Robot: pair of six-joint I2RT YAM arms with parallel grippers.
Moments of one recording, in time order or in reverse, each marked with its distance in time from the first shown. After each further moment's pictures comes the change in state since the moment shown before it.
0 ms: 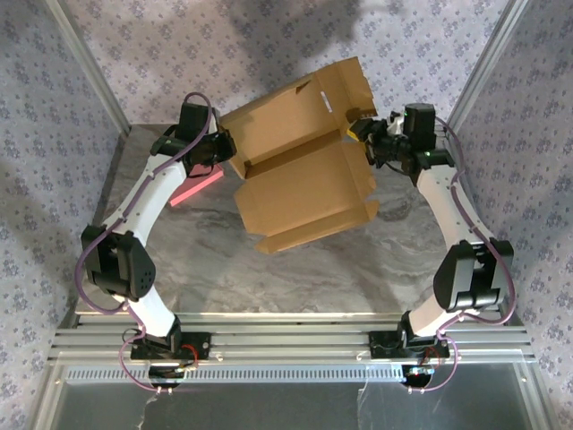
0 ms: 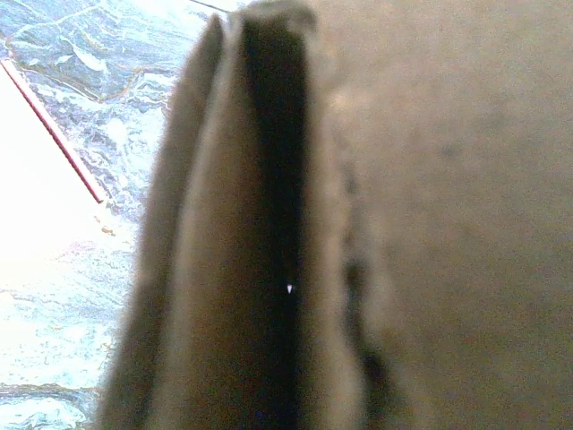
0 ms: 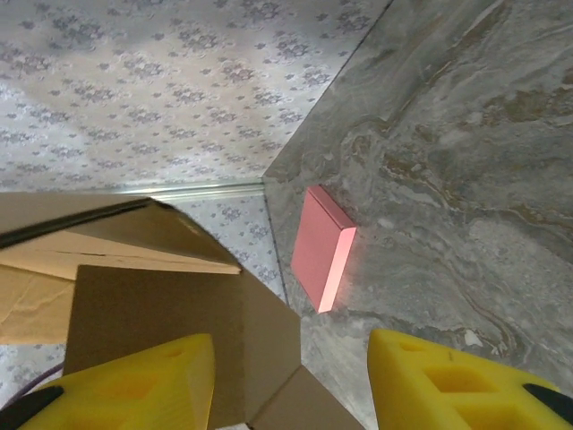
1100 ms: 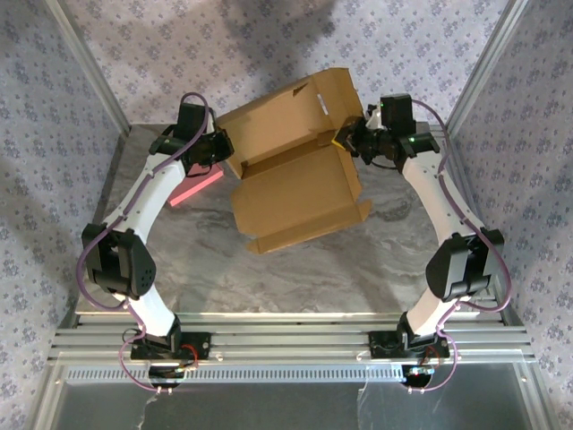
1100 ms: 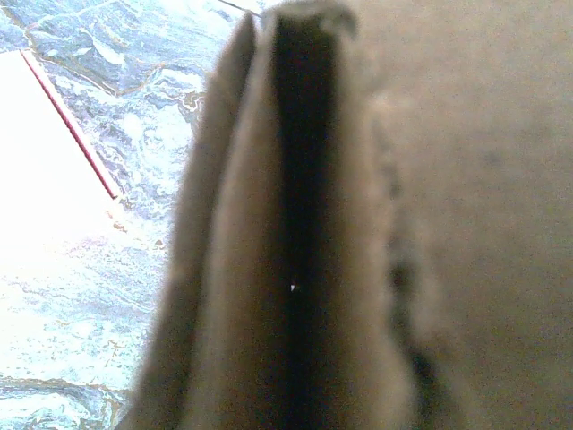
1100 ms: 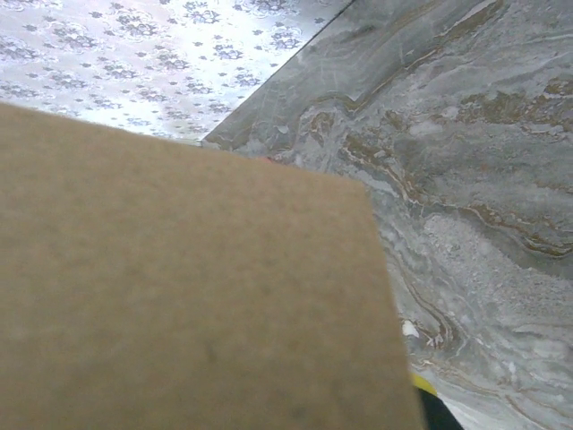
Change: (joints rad) left arm 0.015 0.010 0.000 -0.001 -0.005 -0.030; right arm 0.114 0.087 0.200 -0.258 0.133 -0.241
